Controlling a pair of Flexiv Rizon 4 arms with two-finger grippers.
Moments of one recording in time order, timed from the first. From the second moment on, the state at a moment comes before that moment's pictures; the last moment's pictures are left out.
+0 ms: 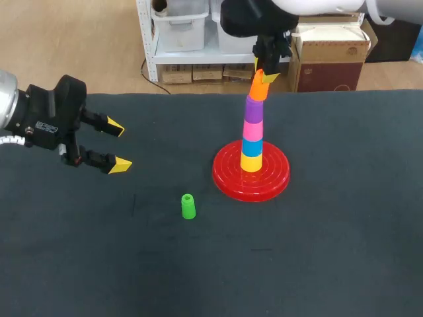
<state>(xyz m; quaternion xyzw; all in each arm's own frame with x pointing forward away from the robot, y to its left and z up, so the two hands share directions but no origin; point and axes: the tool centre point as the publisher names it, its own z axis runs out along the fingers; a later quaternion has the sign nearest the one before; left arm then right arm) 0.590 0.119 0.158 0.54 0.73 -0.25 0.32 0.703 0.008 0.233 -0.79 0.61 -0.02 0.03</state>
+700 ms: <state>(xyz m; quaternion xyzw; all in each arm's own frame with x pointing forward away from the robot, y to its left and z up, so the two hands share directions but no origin) 0.590 0.119 0.158 0.54 0.73 -0.25 0.32 0.702 0.016 0.234 -0.81 0.59 -0.01 0.01</state>
